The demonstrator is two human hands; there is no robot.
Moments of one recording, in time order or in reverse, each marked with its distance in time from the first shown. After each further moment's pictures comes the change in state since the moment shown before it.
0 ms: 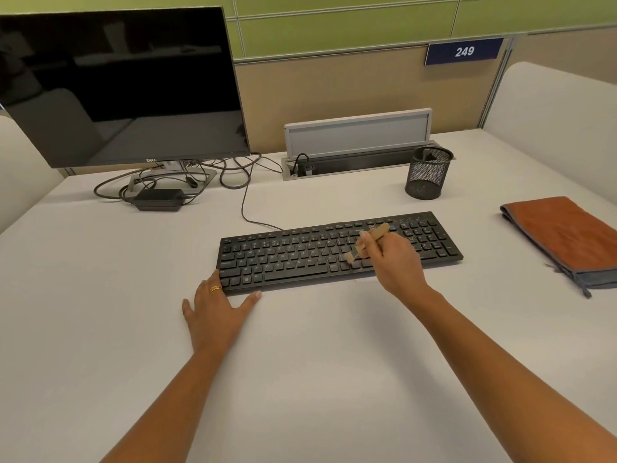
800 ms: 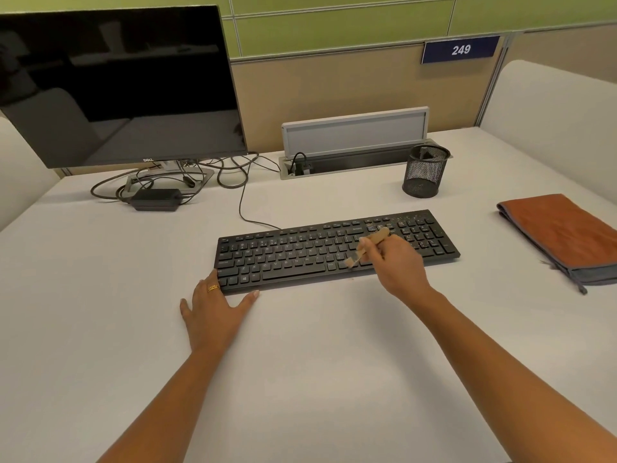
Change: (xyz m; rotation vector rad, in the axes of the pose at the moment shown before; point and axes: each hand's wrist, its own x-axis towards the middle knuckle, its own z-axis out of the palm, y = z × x) left_hand 0.000 -0.001 0.002 0.002 -0.002 0.003; right_hand -0.004 0.011 0.000 -0.073 -0.064 0.026
